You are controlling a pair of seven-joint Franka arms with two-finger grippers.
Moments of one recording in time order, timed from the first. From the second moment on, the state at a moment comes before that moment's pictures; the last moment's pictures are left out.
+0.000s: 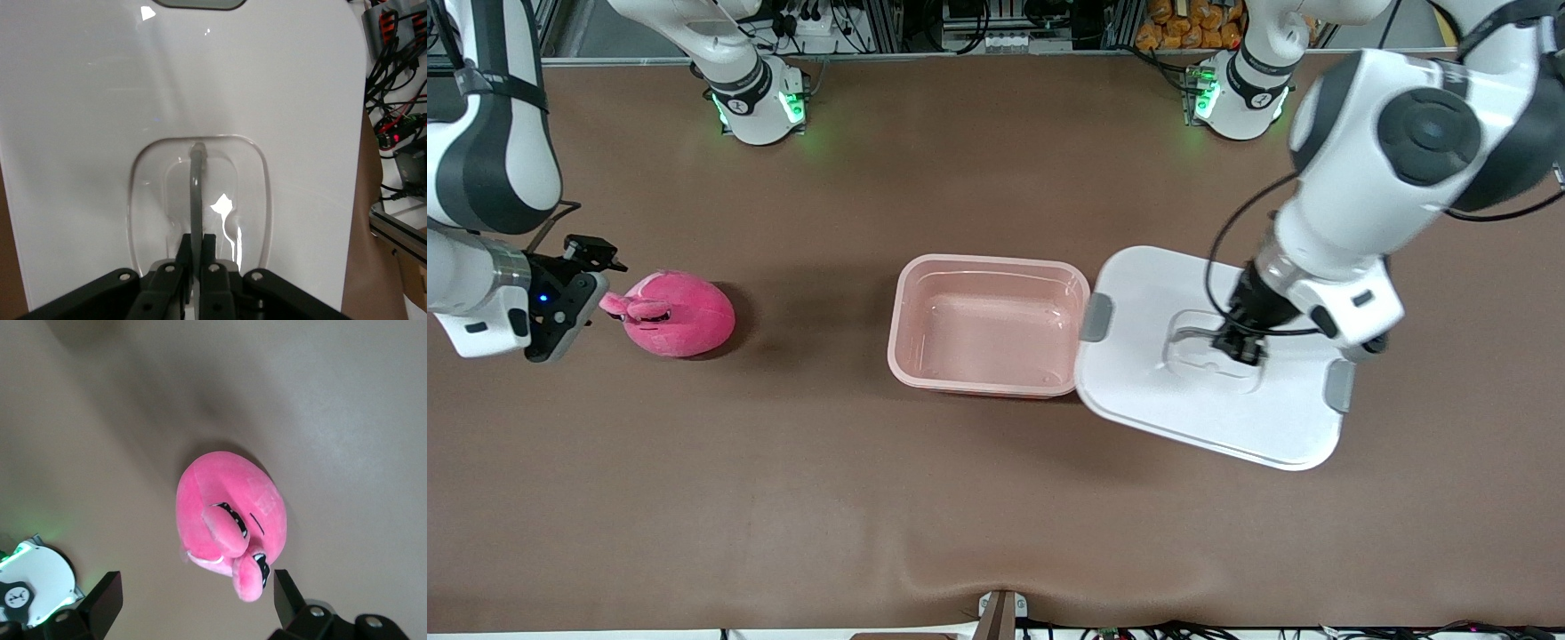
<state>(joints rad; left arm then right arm) -0.38 0.33 0.07 -1.35 -0.02 1.74 -1.54 0.02 0.22 -0.08 -1.68 0.00 1.61 -1.07</state>
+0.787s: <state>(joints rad) -0.15 0.30 0.07 -1.50 -0.02 1.72 -1.05 0.02 0.22 -0.08 -1.85 -0.02 1.85 -1.27</state>
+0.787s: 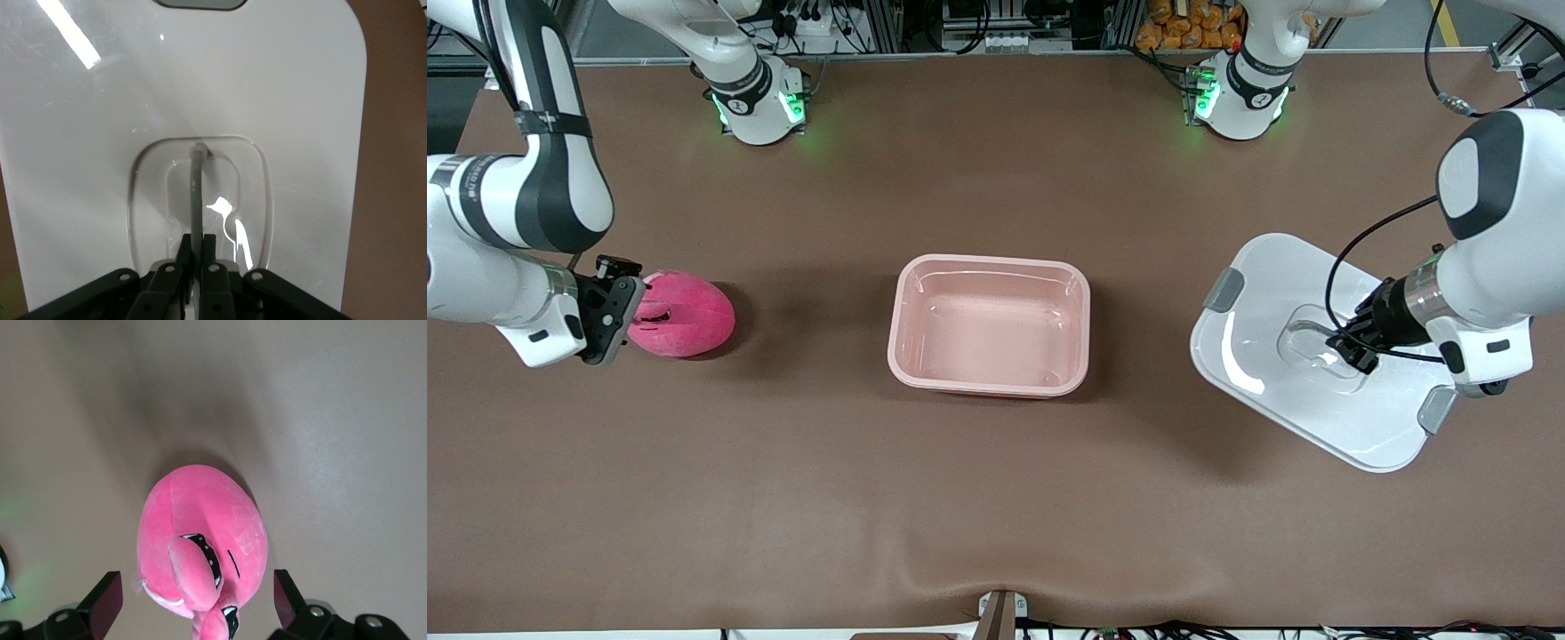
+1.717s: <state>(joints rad) -0.09 0.30 0.07 -1.64 -0.02 1.79 -0.99 0.02 0.20 -0.08 -2.03 -0.05 2.05 -1.46</state>
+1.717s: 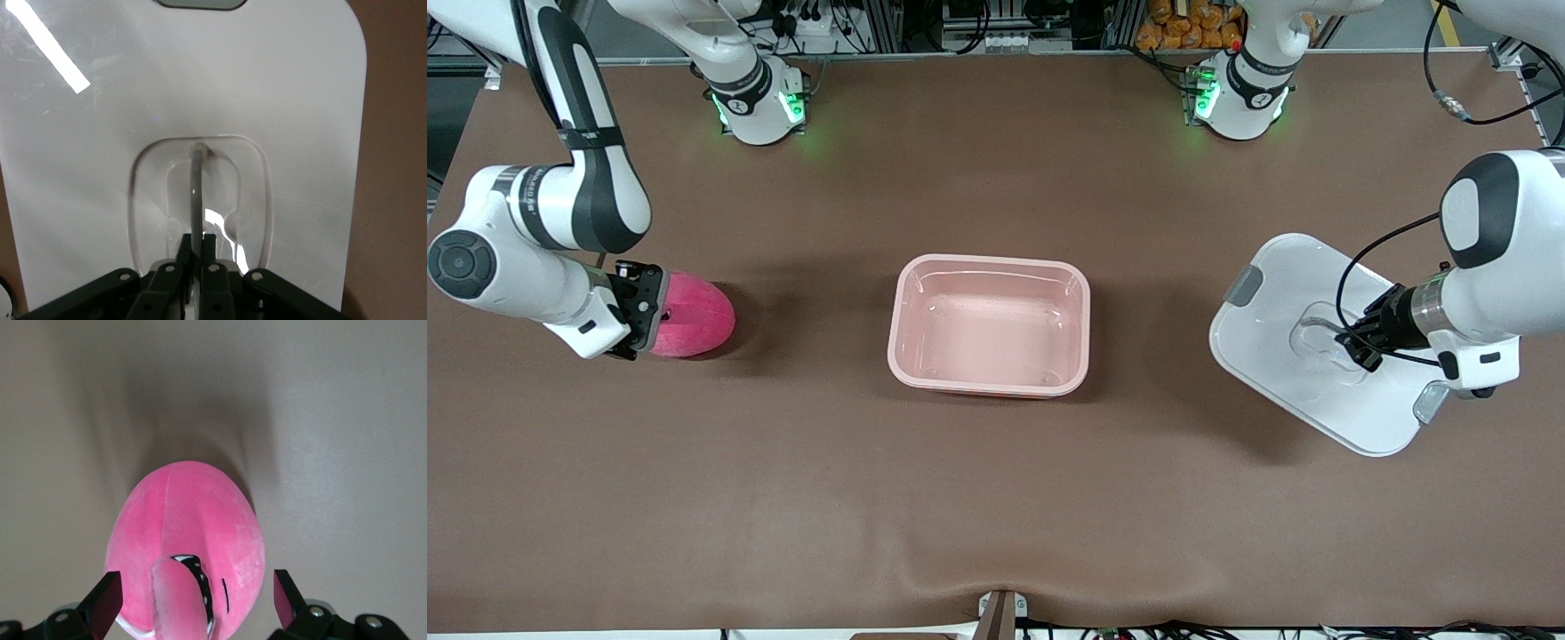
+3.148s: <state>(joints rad) -0.04 0.28 0.06 -1.62 -0.02 1.82 -1.32 0.01 0.15 -0.09 -2.17 -0.06 2.16 -1.50</state>
